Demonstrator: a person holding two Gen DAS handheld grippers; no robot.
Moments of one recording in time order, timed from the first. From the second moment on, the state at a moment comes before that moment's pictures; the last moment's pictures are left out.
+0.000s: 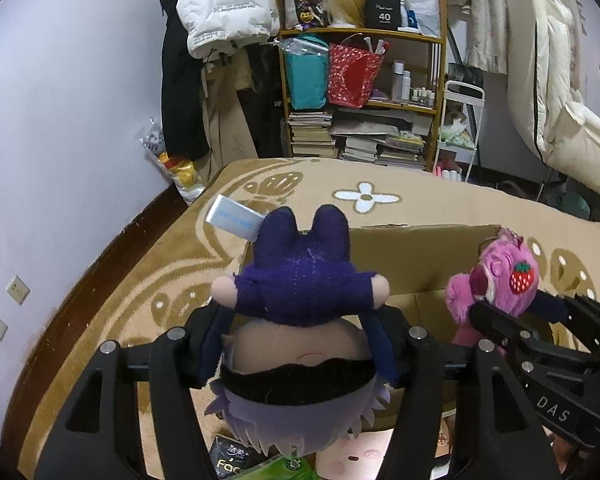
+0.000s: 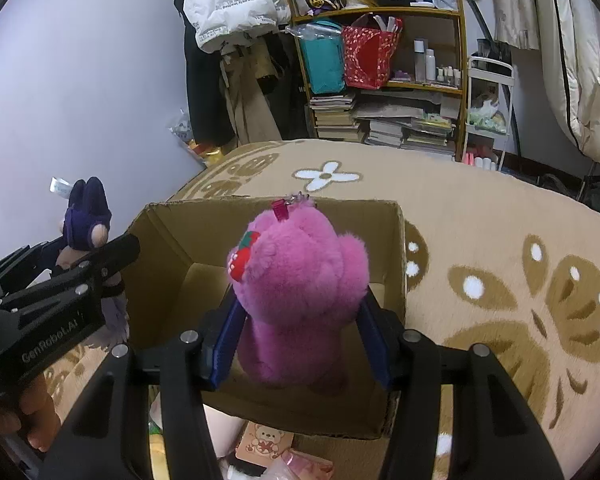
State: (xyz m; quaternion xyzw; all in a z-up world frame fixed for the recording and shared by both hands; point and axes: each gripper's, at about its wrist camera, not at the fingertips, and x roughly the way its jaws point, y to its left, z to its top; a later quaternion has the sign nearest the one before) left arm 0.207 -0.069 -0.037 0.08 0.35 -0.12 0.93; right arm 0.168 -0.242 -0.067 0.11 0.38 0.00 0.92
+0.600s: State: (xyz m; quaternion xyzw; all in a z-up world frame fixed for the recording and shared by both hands) left arm 0.205 -0.066 -0.032 0.12 0.34 -0.09 0.93; right arm 0.166 -0.240 -0.059 0.10 0.37 -0.01 0.92
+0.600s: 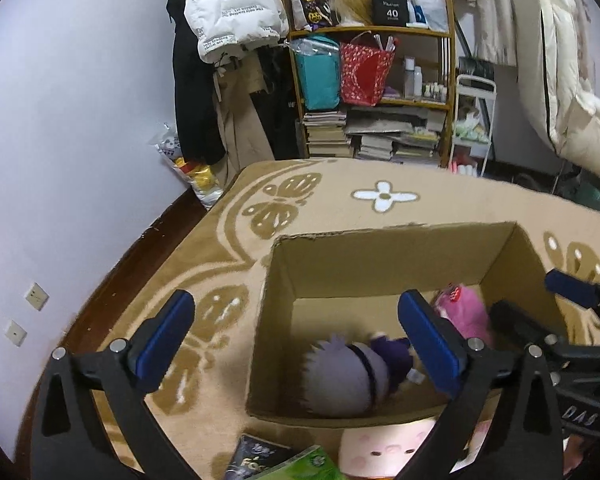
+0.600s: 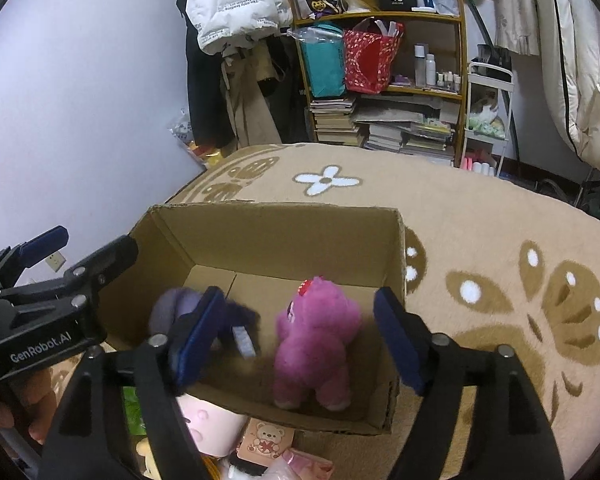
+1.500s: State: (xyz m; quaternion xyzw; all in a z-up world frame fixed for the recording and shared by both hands) left arm 0.159 -0.019 -0.017 0.14 0.38 -0.04 0.91; right arm 0.118 -0.255 -0.029 0.15 0.35 -0.03 0.92
